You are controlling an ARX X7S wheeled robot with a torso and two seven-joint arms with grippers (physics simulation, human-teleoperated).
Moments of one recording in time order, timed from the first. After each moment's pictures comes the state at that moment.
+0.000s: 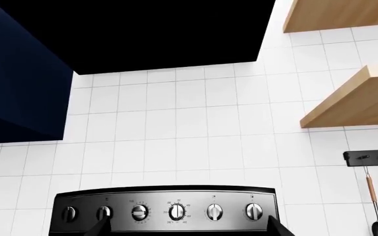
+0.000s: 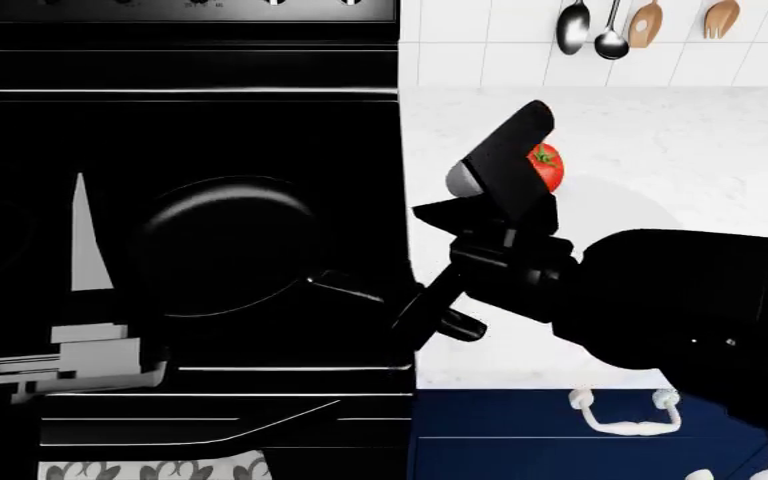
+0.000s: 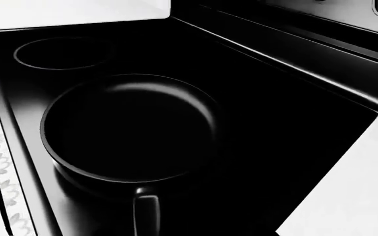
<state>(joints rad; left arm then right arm) -0.95 -1.25 1.31 1.02 -0.52 0.09 -1.45 1.14 0.63 -0.72 -0.29 1.24 0.93 0.08</state>
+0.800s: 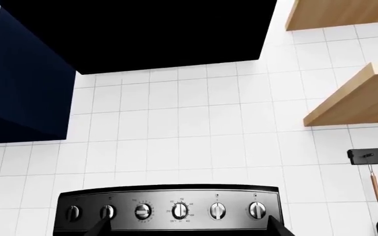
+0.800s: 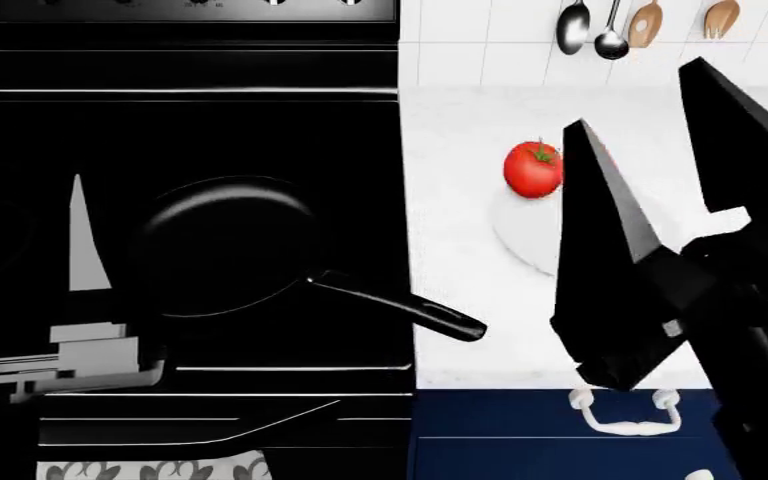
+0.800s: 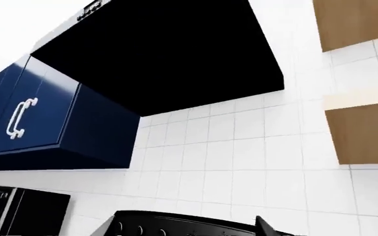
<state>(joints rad) -0.93 -1.26 1.30 1.01 -0.52 0.09 -1.45 0.36 0.73 -0.11 -0.74 0.91 -0.01 0.05</state>
